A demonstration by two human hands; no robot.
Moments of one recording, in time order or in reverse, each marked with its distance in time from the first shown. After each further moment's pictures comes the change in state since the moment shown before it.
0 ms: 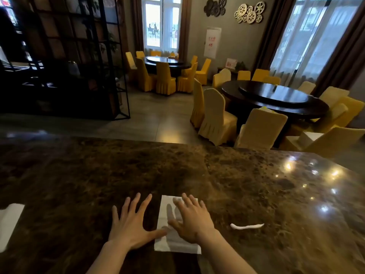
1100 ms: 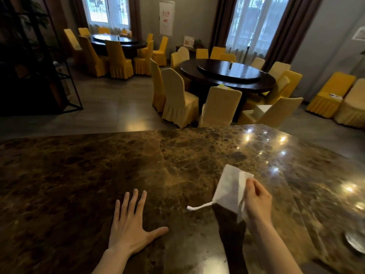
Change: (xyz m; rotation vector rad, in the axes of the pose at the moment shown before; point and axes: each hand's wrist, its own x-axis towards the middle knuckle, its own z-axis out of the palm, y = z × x) left_hand 0.023 0.111 0.070 0.049 0.106 0.266; right_hand -0.122 0.218 -0.046 1.093 1.041 0.729
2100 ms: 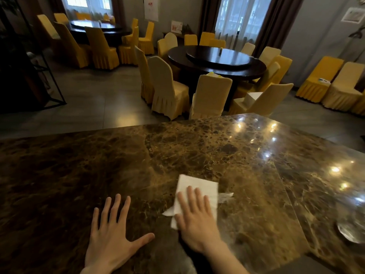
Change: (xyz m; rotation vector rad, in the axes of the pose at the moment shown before) left_hand 0.004 0.002 0.007 0.122 -0.013 -0.029; right_hand -0.057 0.072 0.066 -1.154 -0.708 -0.546
